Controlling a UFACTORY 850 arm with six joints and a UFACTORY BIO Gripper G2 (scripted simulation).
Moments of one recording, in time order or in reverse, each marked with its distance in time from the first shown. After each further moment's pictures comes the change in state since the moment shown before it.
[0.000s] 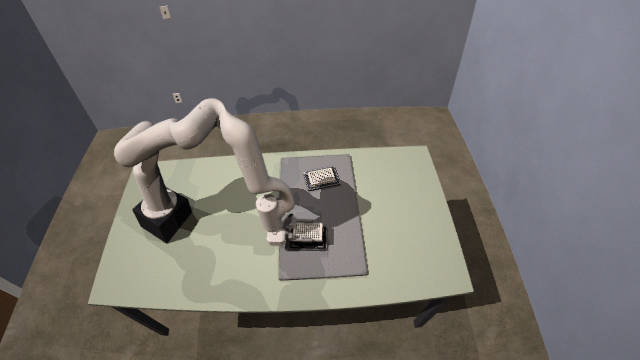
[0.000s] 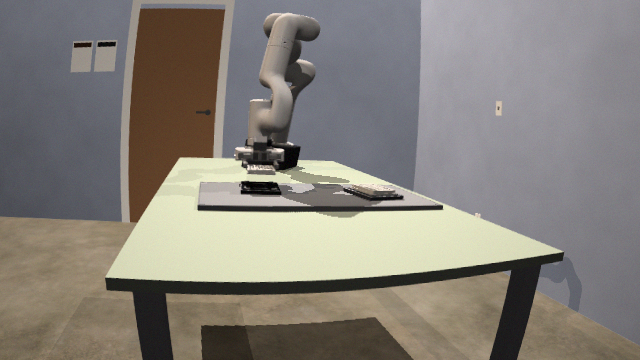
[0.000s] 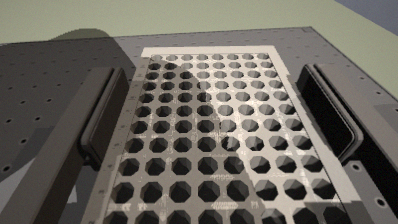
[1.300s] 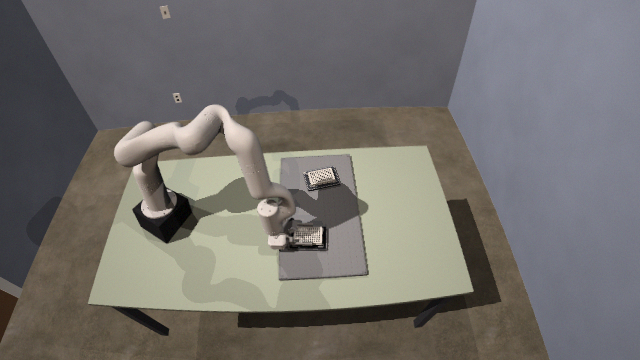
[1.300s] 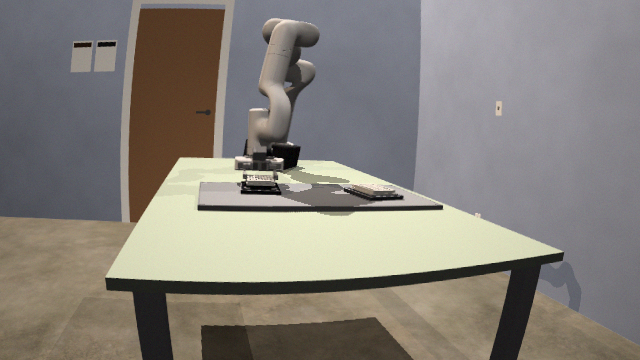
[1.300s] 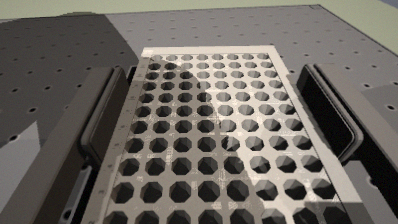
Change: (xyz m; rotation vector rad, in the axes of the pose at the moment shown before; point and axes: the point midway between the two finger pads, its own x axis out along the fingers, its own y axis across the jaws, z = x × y) arm 0.000 0.000 -0.032 0.000 0.000 0.000
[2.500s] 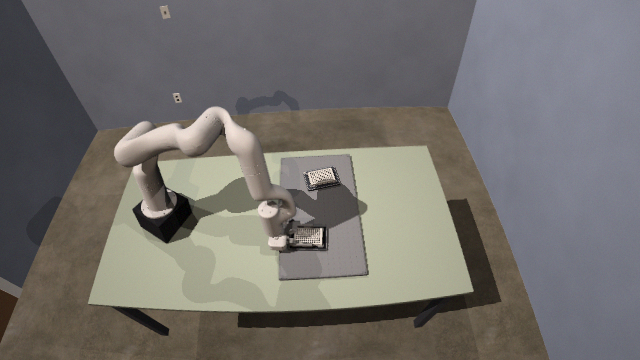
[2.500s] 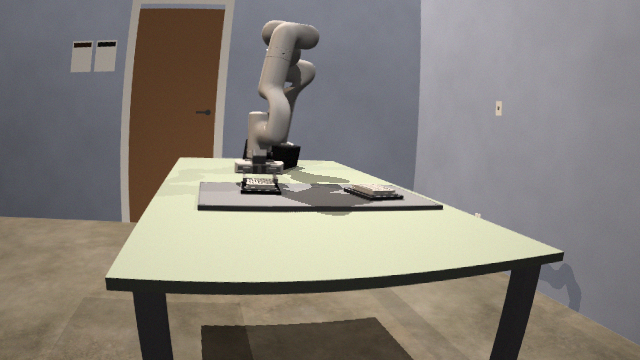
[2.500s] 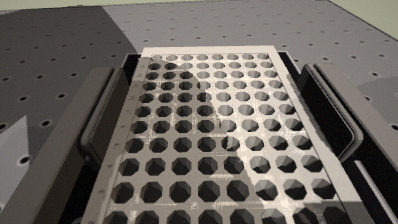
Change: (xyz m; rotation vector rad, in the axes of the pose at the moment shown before) arm 0.000 0.000 -0.011 0.000 0.000 0.000
